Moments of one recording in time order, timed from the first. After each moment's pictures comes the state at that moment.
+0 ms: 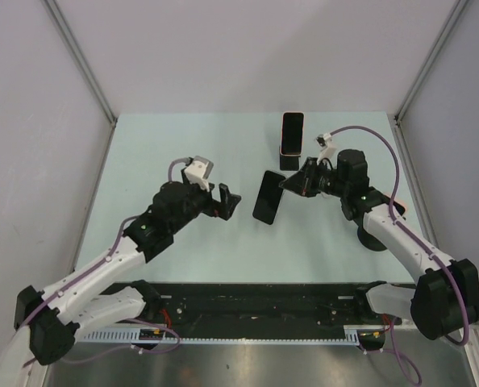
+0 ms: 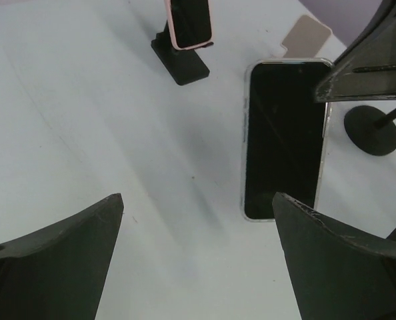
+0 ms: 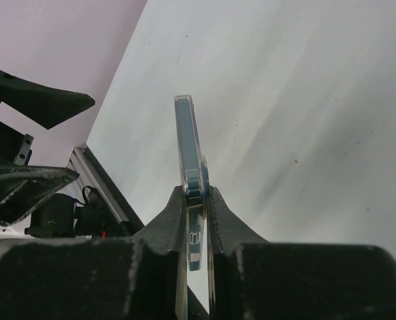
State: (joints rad) left arm -0.67 0.91 0.70 -0.02 -0.02 -0.24; right arm 0.33 1.20 0.86 0.01 -0.58 0.54
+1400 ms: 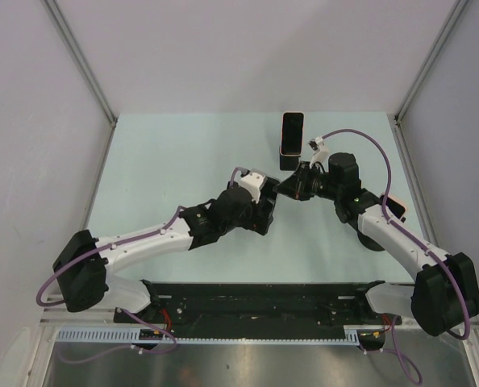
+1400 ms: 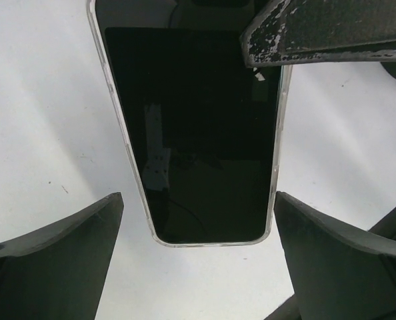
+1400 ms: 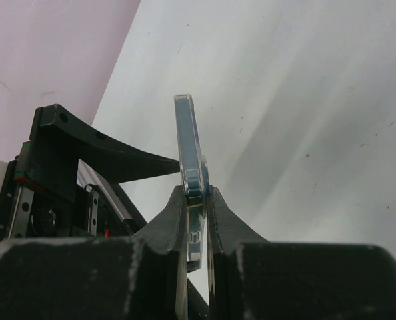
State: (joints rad) left arm -0.99 1.36 0.93 -0.15 -0.24 -0.34; right arm 0.41 1.23 0.83 0.04 -0.53 0.58
